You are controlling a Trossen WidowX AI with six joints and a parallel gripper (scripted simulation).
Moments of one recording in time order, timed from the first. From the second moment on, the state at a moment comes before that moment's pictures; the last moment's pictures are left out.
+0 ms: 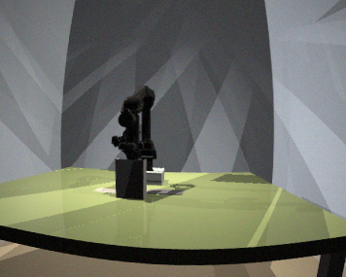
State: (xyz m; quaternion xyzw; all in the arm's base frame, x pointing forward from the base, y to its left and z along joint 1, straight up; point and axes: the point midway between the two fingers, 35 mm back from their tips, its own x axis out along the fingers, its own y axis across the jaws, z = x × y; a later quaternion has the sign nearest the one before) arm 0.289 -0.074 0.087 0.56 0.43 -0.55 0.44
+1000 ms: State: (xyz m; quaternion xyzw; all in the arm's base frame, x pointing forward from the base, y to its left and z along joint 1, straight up) arm 0.286 -0.068 0.099 0.56 0.43 -0.55 0.44
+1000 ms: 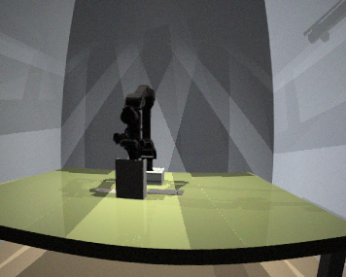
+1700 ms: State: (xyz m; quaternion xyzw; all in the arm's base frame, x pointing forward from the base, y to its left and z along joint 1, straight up) arm 0.267 -0.029 0.102 0.56 0.43 -0.55 0.44
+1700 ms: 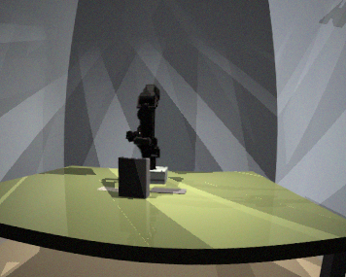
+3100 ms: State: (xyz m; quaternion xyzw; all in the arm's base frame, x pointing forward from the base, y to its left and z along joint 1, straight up) arm 0.236 0.011 0.087 0.56 0.43 -0.55 0.44
